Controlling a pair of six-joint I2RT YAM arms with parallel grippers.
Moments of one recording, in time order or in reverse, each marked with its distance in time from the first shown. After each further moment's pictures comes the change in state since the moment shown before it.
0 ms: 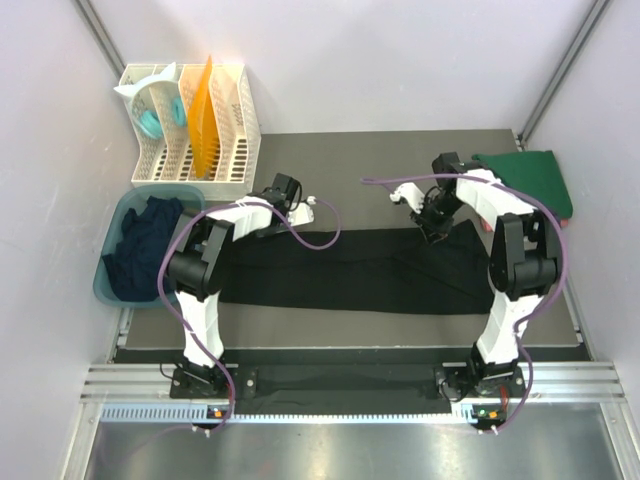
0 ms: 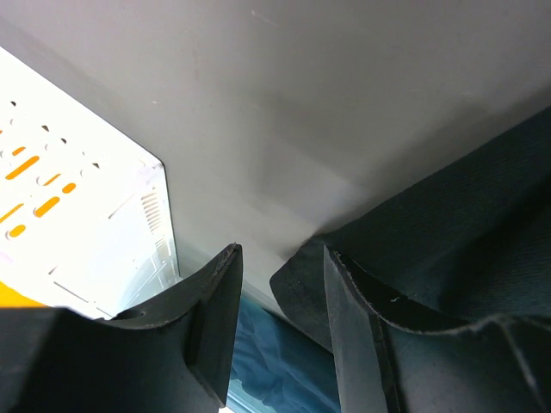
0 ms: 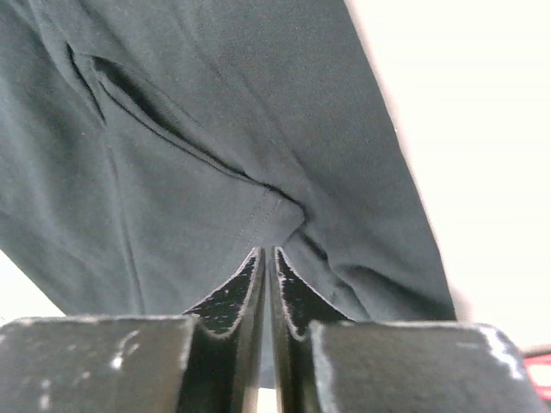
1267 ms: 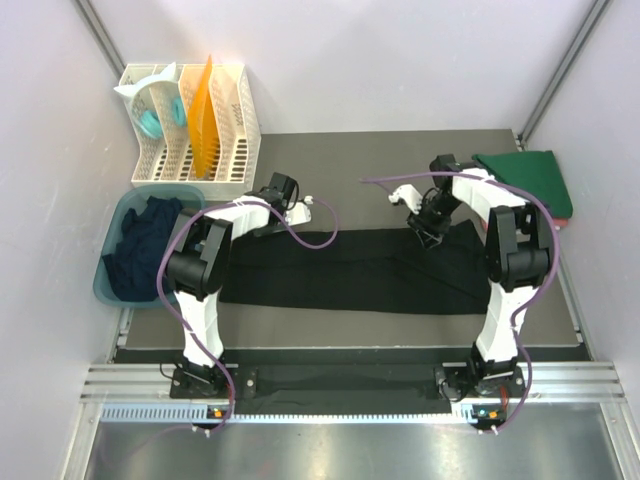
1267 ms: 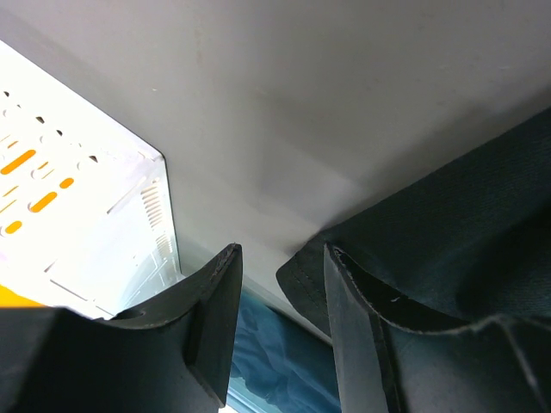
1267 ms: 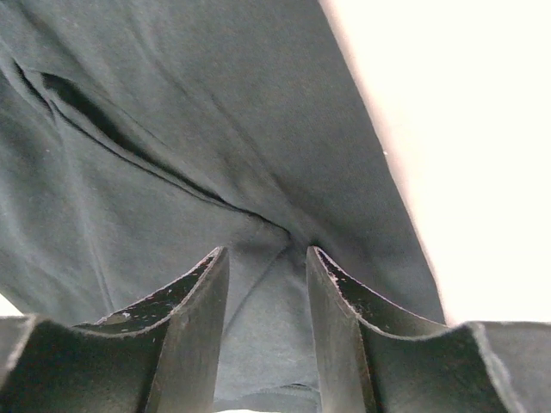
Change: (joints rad) left arm 0.018 0.000 0.000 0.000 0.000 0.019; right arm -0.012 0.078 0.032 0.015 -0.003 -0.008
